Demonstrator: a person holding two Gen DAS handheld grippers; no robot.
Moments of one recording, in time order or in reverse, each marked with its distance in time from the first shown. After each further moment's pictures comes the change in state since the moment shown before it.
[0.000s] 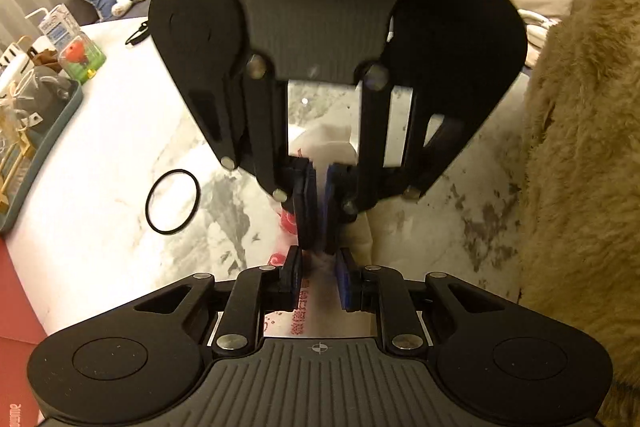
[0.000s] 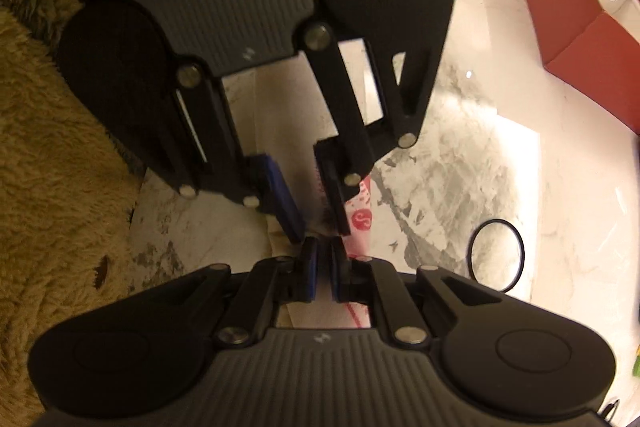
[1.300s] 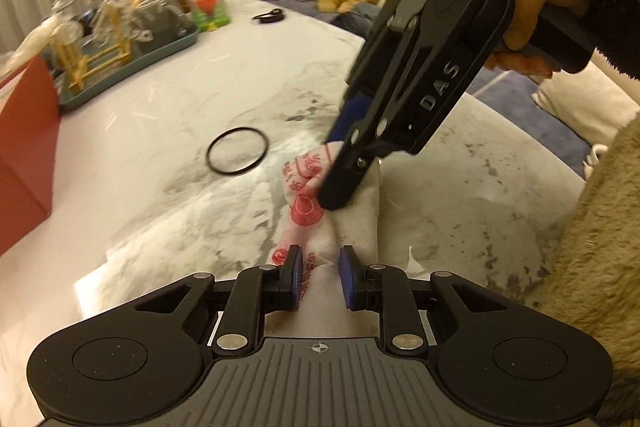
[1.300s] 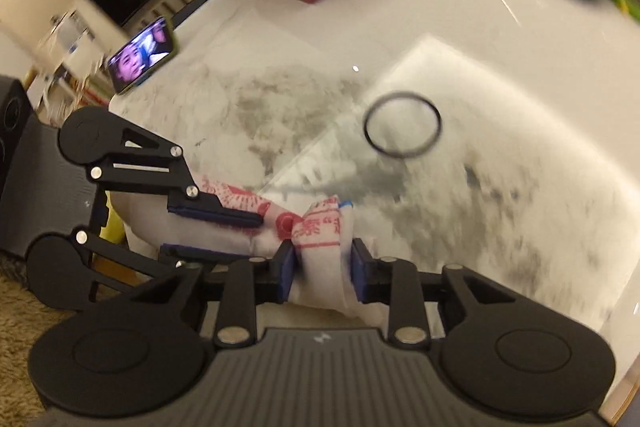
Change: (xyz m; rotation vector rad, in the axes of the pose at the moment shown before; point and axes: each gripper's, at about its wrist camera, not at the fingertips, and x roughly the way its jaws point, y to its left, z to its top) left arm -0.019 -0.021 -0.051 -0.473 -0.171 0.173; right arm 0.125 -0.209 -0.038 0.890 -0.293 0.077
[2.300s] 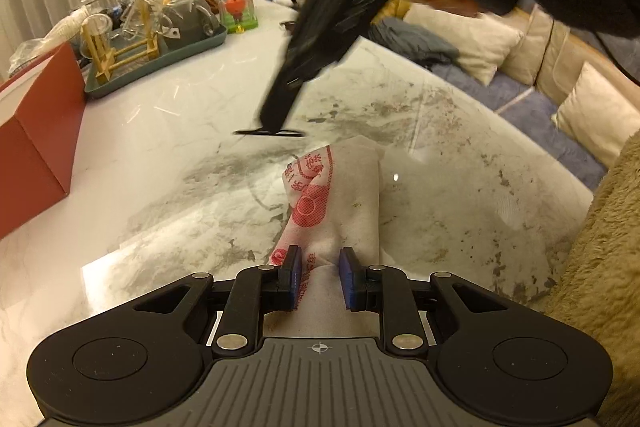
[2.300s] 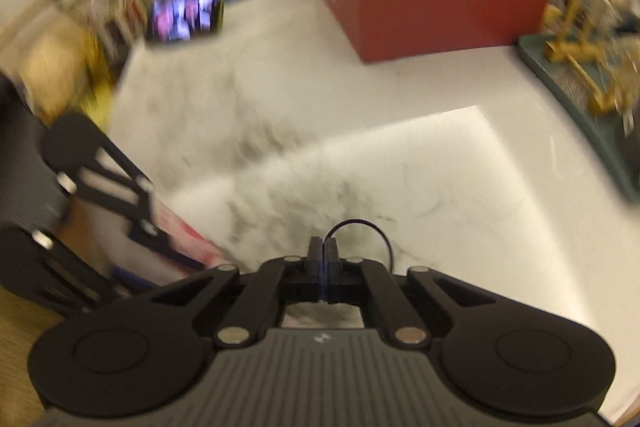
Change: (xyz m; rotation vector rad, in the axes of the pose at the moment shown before) left arm 0.000 0.001 -0.005 -0.070 -0.061 0.043; right arm -0.019 0.003 0.048 -0.304 0.013 0.013
